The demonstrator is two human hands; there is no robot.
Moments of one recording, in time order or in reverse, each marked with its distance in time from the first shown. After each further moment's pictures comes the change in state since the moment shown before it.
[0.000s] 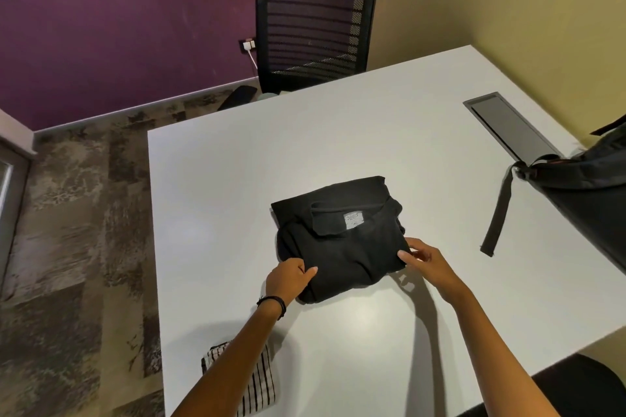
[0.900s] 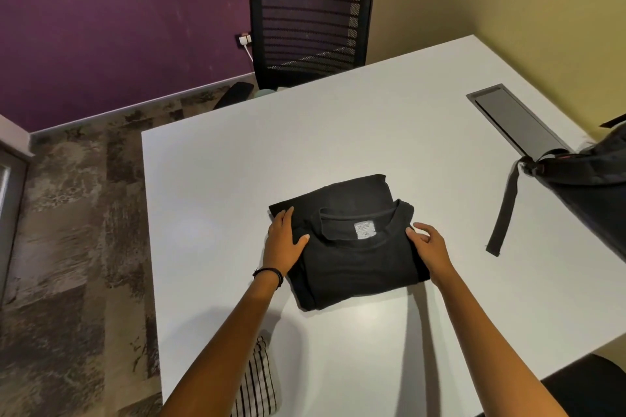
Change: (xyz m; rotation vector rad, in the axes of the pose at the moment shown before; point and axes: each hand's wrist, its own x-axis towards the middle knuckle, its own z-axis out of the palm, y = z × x) left_hand 0.047 0.016 -0.036 -0.133 0.173 0.129; right_hand 0.042 -0.005 0.009 0.143 0.389 0.196
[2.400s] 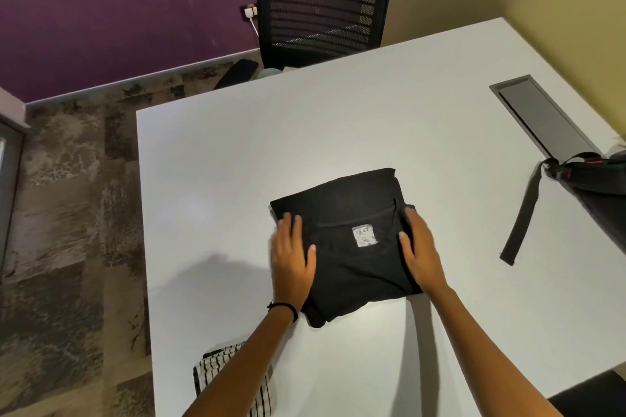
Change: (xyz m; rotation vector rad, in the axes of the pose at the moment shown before) left_hand -0.022 -0.022 0.058 0.138 0.365 0.125; right_hand 0.014 0.022 0.024 -0.465 -0.071 -0.550
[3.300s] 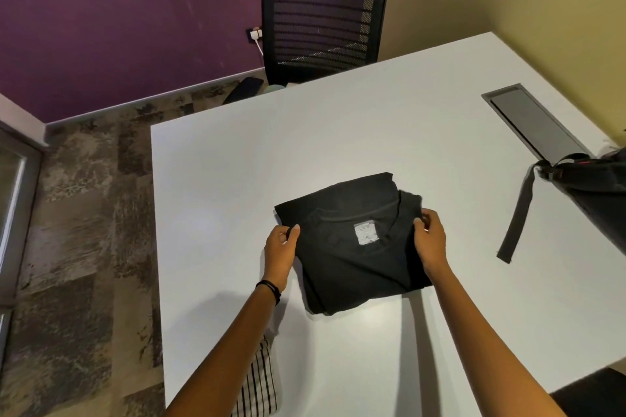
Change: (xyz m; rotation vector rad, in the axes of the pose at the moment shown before) left_hand 0.024 0.017 -0.054 -0.737 -0.137 -0.559; right_hand 0.016 -0.035 -0.019 0.294 0.198 0.397
